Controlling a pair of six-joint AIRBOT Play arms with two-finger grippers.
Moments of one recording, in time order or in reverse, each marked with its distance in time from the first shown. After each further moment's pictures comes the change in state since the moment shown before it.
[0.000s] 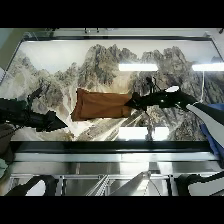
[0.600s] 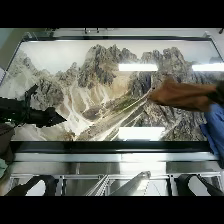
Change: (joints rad) left arm 0.000 0.000 0.000 0.001 -0.153 0.021; right arm -0.764 0.782 -0.130 -0.785 0.155 0.515
